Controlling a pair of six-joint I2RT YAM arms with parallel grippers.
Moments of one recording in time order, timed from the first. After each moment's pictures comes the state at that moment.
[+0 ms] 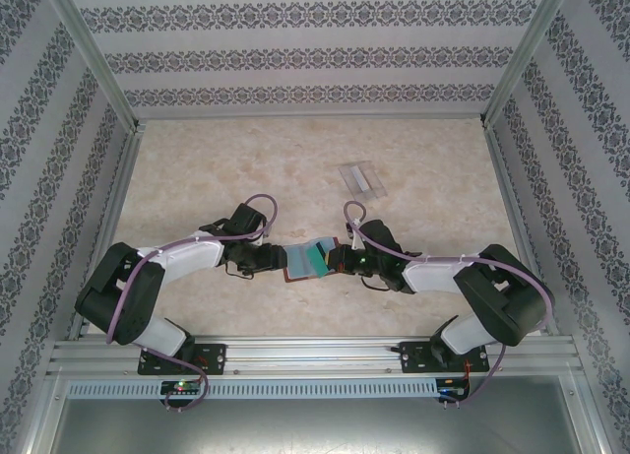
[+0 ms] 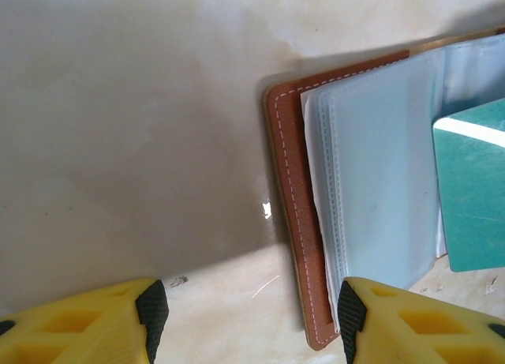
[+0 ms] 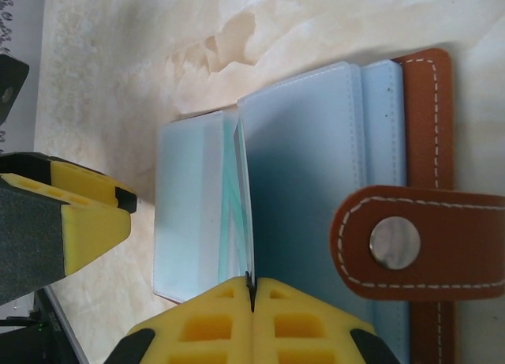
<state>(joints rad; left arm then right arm) -0.49 1.51 0.71 -0.38 0.34 -0.63 0.64 1.48 0.43 0.36 -0.39 0.84</state>
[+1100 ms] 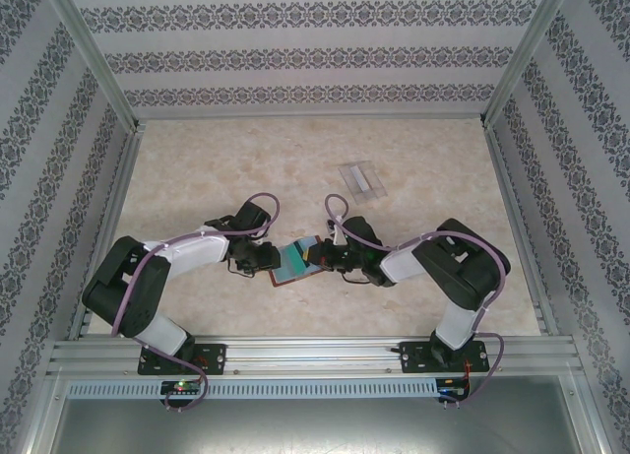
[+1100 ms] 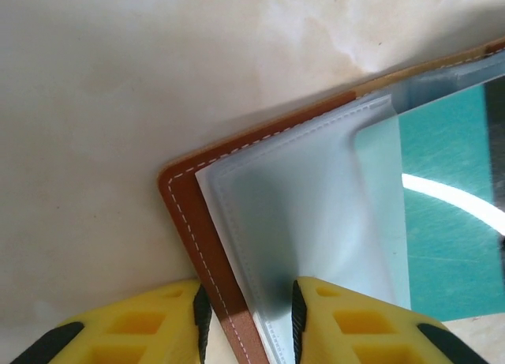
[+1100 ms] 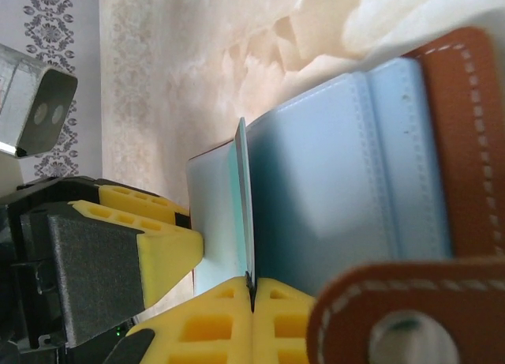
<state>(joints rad) -0.50 1.56 0.77 -0.46 0.27 -0.66 0.70 1.78 0.55 0.63 -0.51 1.04</state>
